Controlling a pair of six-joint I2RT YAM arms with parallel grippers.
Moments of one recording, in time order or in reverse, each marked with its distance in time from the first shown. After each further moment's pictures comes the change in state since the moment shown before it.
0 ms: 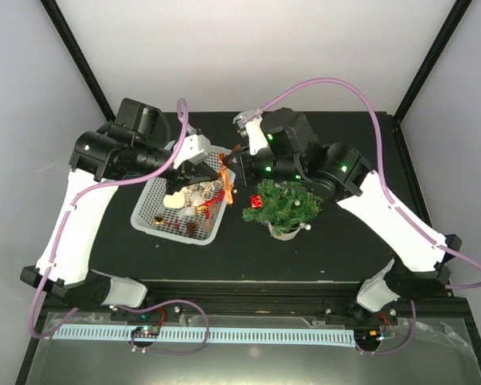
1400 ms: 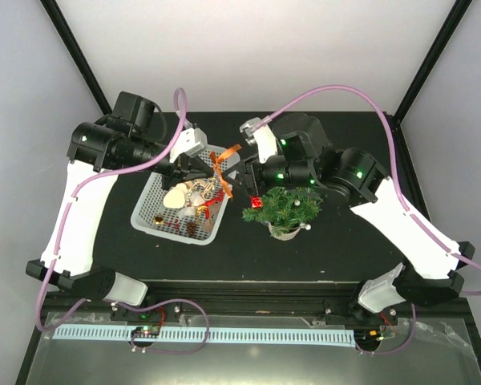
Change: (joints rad) left arm 0.056 0.072 0.098 -0.109 0.009 0.012; right arm -0.002 -0.089 -0.063 -0.039 -0.102 -0.008
